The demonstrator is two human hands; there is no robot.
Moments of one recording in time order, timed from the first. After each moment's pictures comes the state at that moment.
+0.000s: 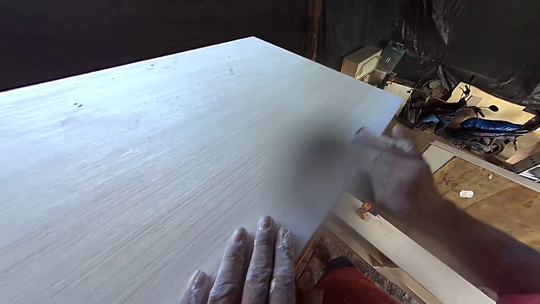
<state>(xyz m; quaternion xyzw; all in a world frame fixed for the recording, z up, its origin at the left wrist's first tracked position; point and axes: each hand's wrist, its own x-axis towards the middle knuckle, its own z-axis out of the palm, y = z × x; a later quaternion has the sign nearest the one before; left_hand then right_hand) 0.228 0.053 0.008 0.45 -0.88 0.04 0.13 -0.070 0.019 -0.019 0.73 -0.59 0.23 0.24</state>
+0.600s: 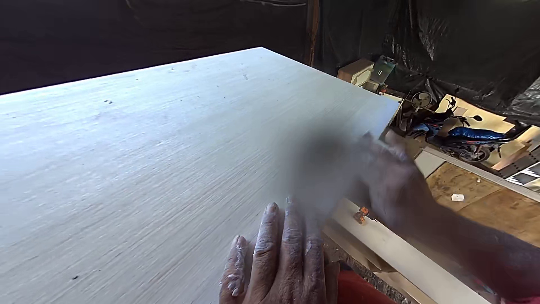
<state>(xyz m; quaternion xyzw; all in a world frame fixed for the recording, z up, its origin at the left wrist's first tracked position) 0.229 0.049 -0.002 0.43 -0.88 0.10 0.17 -0.028 0.035 -0.007 0.74 -0.60 0.17 0.24</state>
